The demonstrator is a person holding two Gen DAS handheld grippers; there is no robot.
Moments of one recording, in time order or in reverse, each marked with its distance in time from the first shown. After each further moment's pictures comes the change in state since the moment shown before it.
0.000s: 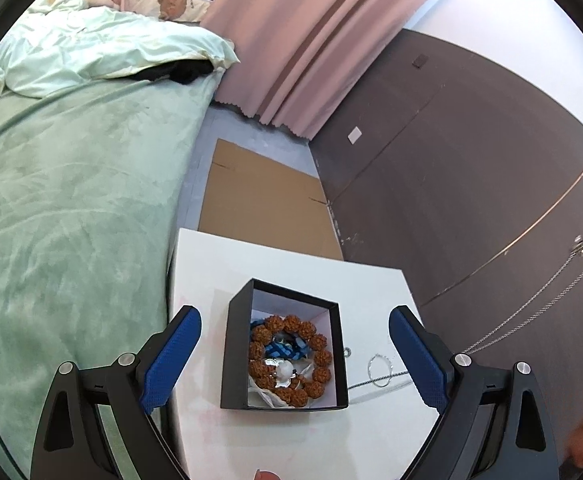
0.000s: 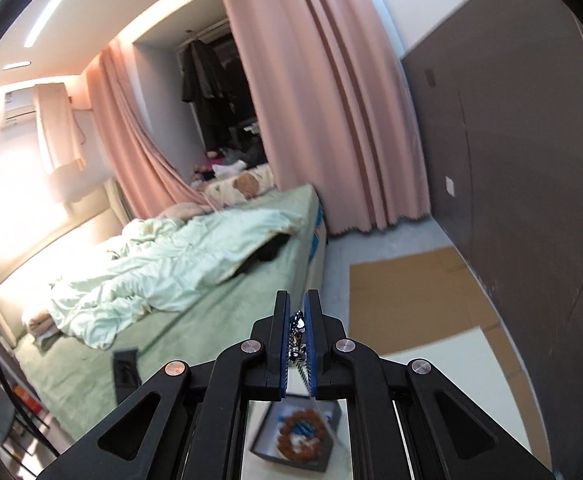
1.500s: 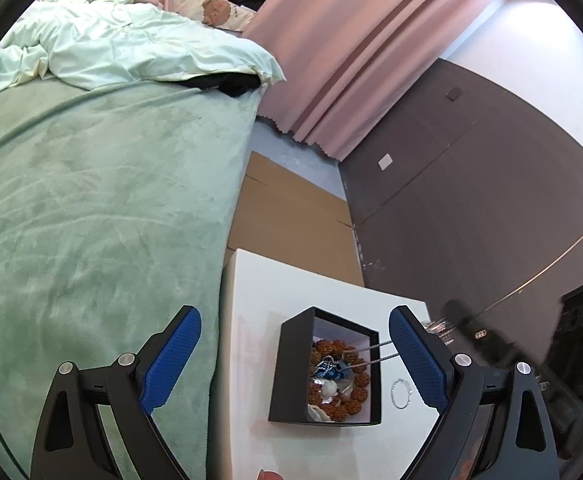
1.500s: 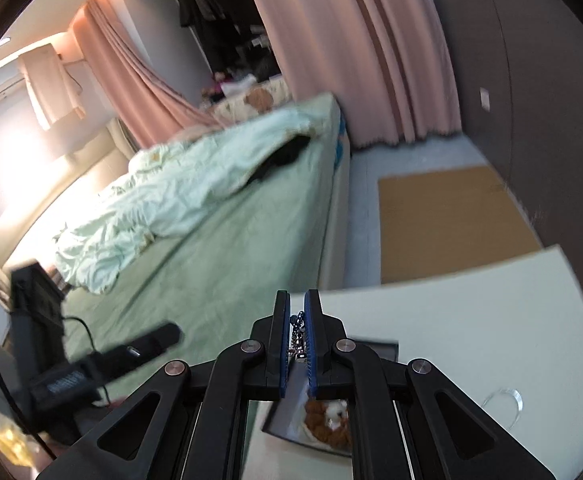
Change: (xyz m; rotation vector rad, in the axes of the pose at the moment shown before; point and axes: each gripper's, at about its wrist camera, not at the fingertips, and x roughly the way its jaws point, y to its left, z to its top) left arm -0.019 0.044 0.015 -0.101 -0.053 0.072; right arm 0.147 -0.013 -0.107 0.102 0.368 0.082
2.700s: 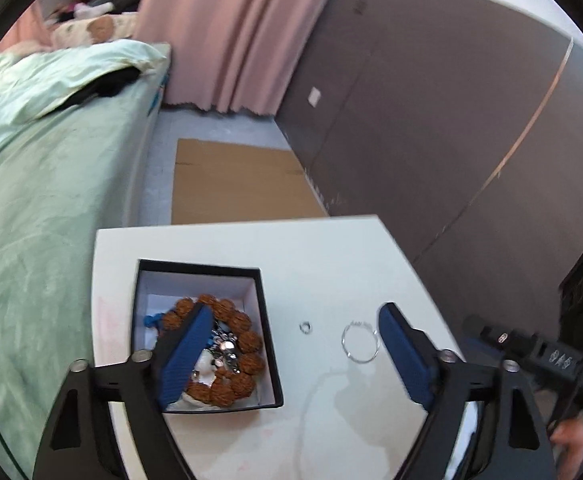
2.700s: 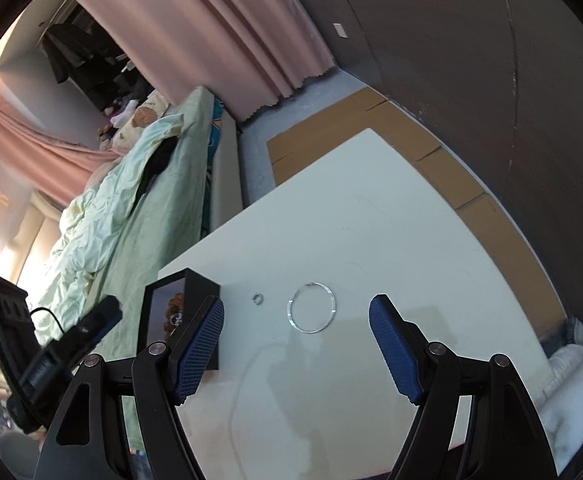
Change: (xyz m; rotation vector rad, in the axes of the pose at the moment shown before) left arm 0.067 -0.136 -0.073 0.389 0.147 -0.038; right arm -0.108 -0.175 -0.065 0.378 0.039 -0.175
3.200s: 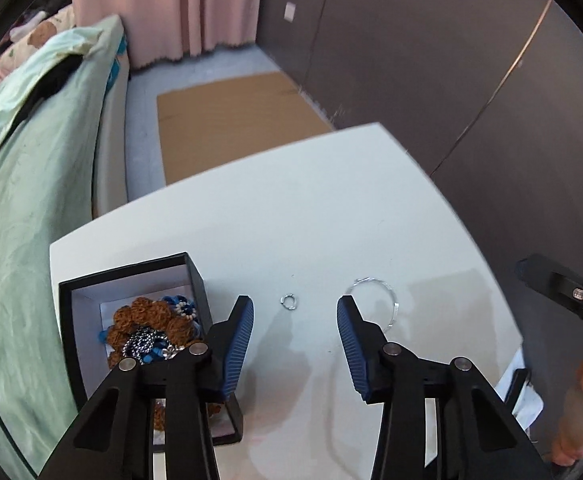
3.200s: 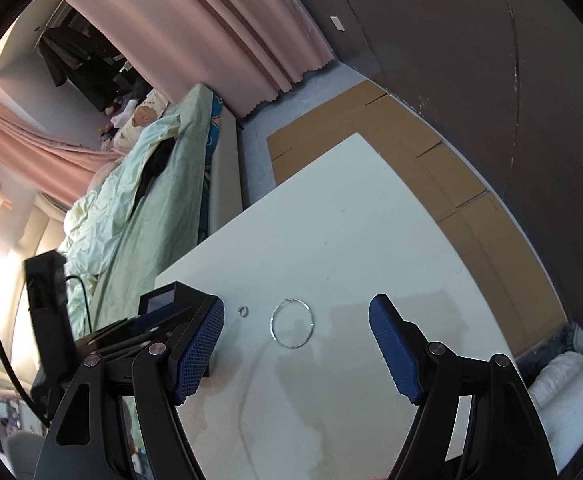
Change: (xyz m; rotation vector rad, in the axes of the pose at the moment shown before) left arm 0.083 -0.044 0.012 0.188 0.322 0.125; right arm 0.002 -0.025 0.021 0.014 0.030 0.023
